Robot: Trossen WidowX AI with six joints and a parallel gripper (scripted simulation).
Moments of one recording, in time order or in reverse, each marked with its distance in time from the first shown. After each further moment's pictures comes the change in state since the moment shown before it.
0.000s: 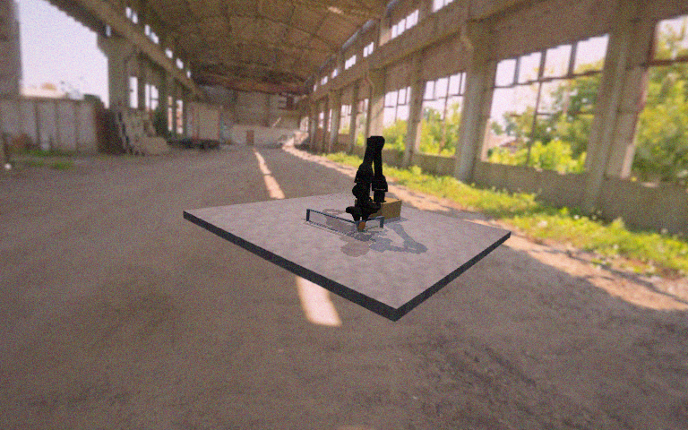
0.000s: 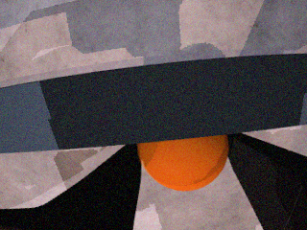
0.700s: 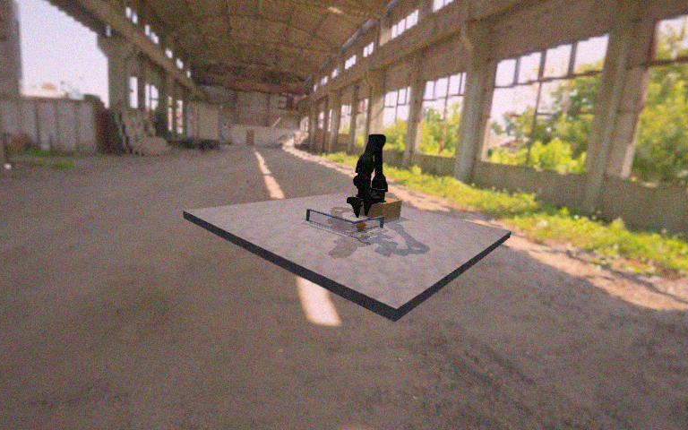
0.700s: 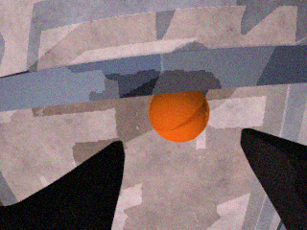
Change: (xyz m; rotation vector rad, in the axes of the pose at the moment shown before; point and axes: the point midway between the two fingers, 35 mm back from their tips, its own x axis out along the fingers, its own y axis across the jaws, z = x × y) arm -0.049 0.001 0.000 -0.006 0.006 0.017
